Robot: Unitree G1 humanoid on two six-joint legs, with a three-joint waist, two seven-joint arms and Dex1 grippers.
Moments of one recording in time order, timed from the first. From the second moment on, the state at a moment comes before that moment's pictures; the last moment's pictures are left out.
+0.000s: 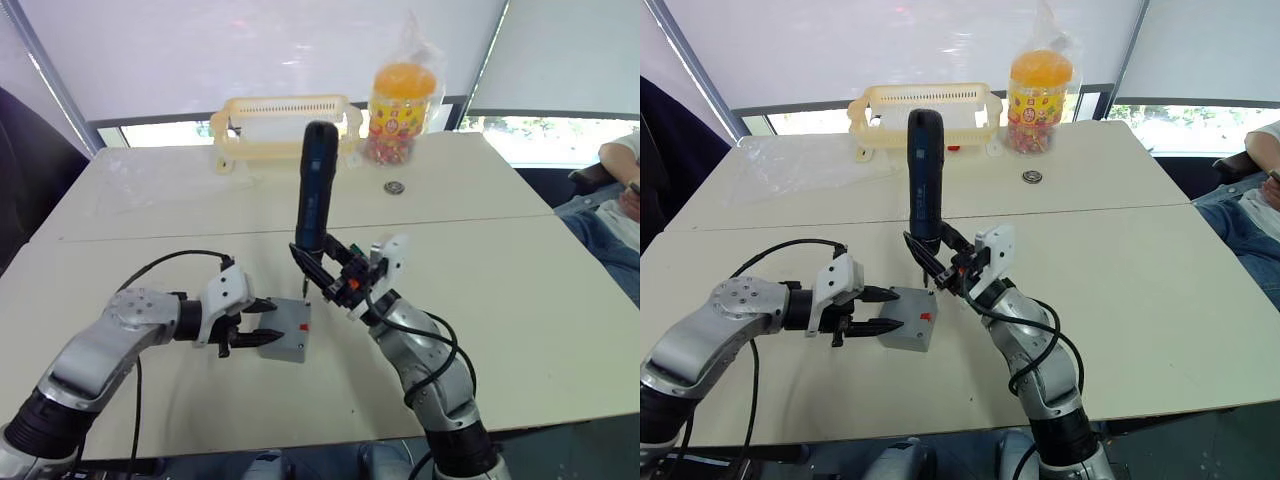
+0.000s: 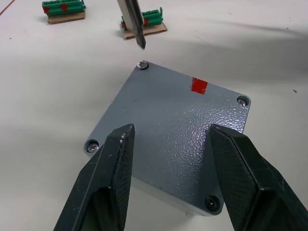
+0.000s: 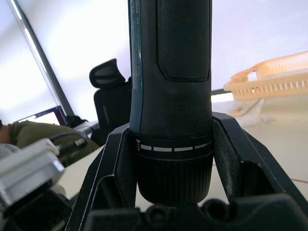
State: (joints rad) left arm -0.30 0.86 -0.13 -0.36 -0.42 0.56 -1.00; right arm -0.29 -0.02 0.22 -0.27 0.33 0.21 0.45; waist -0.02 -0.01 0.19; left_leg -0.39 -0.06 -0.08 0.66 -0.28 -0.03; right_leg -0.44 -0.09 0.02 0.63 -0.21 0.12
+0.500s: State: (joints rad) left arm -0.30 0.85 -0.13 -0.36 -0.42 0.56 -1.00; right arm -0.28 -0.03 0.23 -0.22 0.30 0.14 0.47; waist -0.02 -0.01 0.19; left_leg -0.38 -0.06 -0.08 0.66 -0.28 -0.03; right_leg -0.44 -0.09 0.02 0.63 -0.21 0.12
